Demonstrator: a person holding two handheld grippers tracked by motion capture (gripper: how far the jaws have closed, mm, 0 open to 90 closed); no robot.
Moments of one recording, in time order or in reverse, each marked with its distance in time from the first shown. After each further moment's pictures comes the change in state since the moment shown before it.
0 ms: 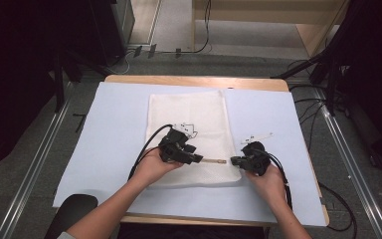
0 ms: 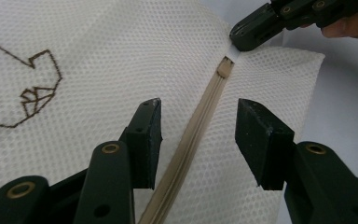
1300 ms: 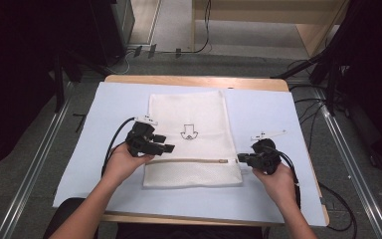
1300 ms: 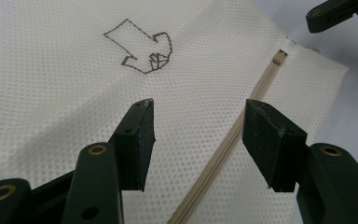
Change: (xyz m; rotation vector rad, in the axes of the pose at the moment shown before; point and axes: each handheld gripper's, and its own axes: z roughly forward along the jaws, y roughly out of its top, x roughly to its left) left arm 0.036 -0.033 -0.072 -0.082 0.109 -0.101; right arm -0.005 0.002 -0.031 -0.046 0.002 0.035
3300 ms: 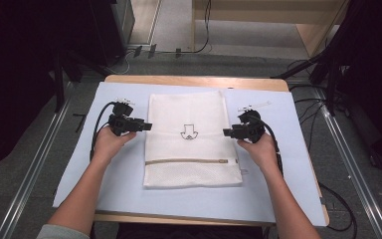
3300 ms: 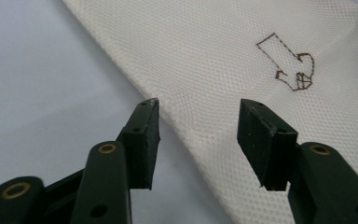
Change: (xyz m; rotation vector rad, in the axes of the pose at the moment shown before) left arm 0.102 -0.003 -0.014 -0.027 0.150 -0.180; right arm -0.027 0.078 0.045 -0.052 -0.020 0.005
